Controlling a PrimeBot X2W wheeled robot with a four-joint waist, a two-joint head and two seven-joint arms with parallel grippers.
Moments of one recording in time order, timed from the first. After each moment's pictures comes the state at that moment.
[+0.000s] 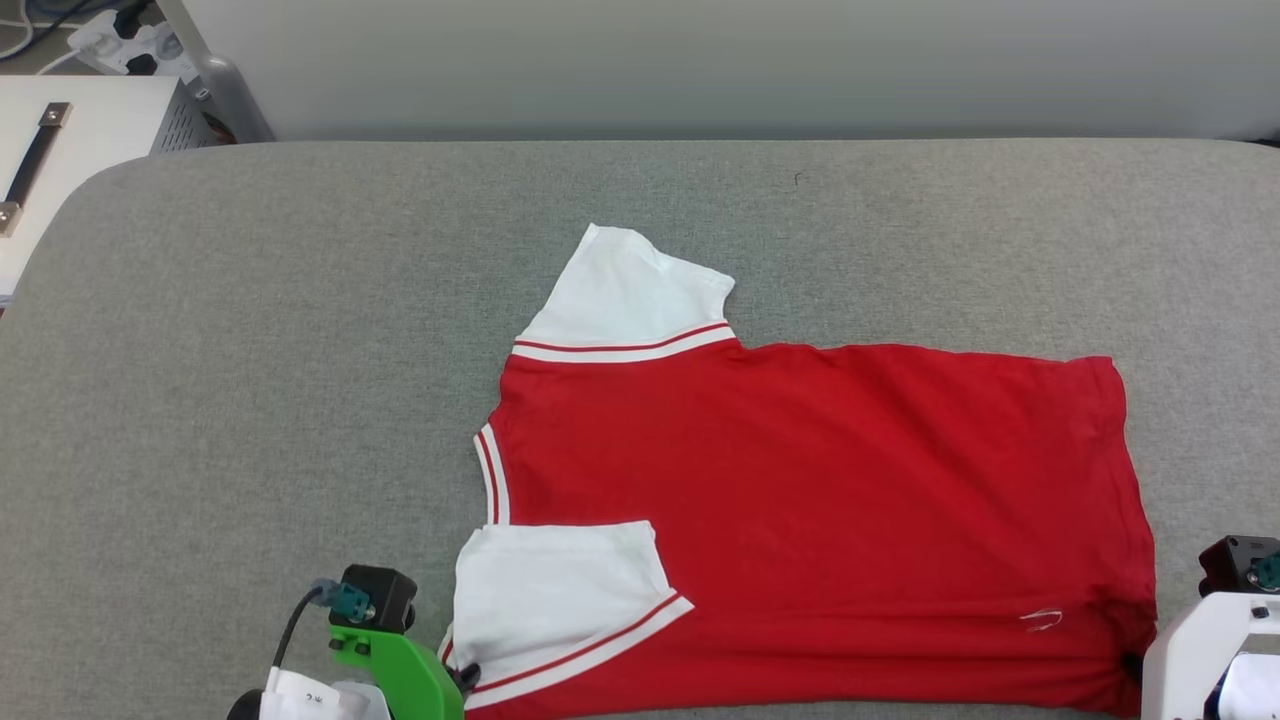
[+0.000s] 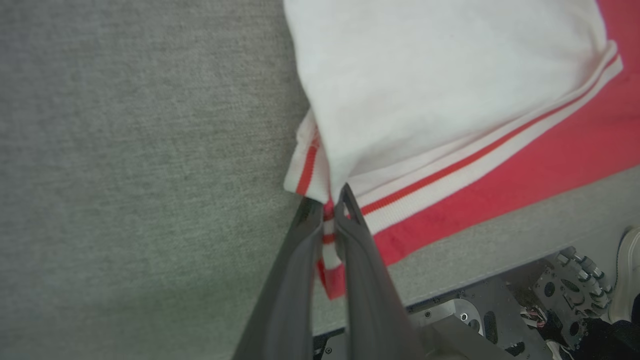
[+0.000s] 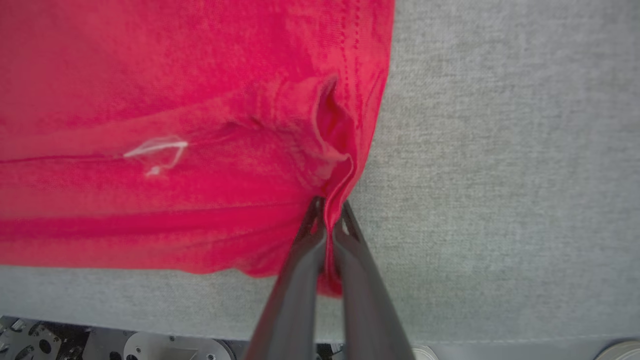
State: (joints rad) left arm -0.17 0.61 -0.79 0.14 -0.97 0.20 0.31; right arm 0.06 -0.27 -0.14 0.08 0.34 0.13 0.78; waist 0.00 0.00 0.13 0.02
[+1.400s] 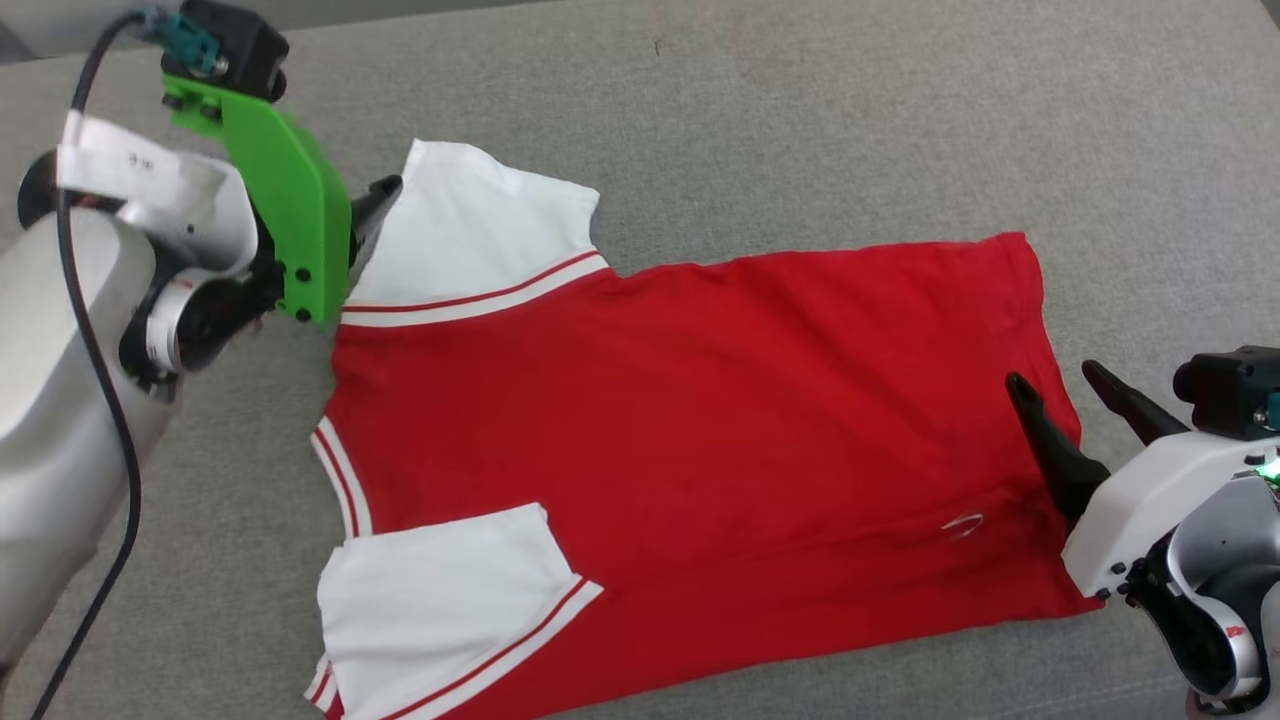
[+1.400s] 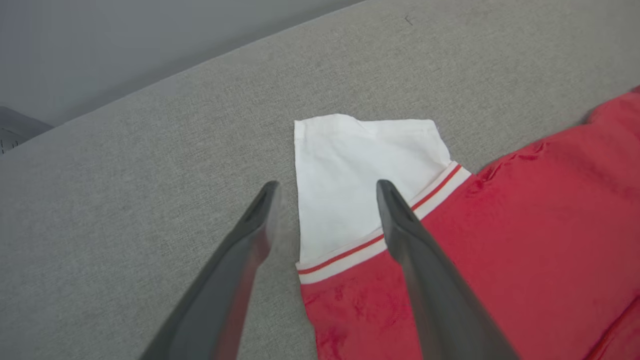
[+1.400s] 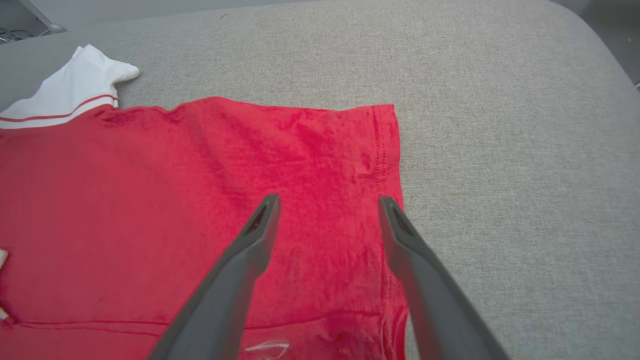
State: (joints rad) left arm -0.90 0.69 -0.70 0.16 -0.91 0.07 0.65; right arm -0.11 -0.23 0.01 -0.25 0.36 0.13 0.50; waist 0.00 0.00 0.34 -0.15
